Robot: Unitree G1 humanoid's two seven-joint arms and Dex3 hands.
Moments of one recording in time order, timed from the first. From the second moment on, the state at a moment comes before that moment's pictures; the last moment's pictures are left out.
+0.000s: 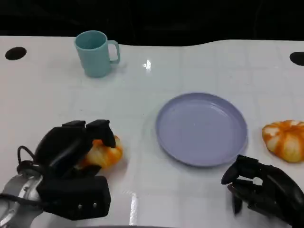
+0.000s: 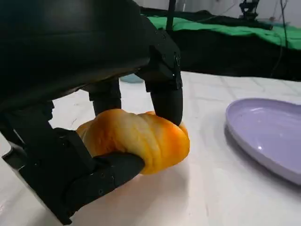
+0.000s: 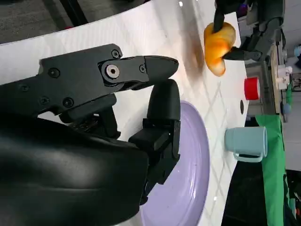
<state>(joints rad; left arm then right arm) -0.30 0.40 -0.31 0.44 0.62 -0.37 0.14 -0.13 -0.14 -0.03 0.65 0.20 -0.38 0.68</state>
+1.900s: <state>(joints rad) -0.84 0.03 -0.53 0.86 0.73 -0.42 0.23 -0.15 -0.14 -0.03 0.69 0.20 -0.42 0.69</state>
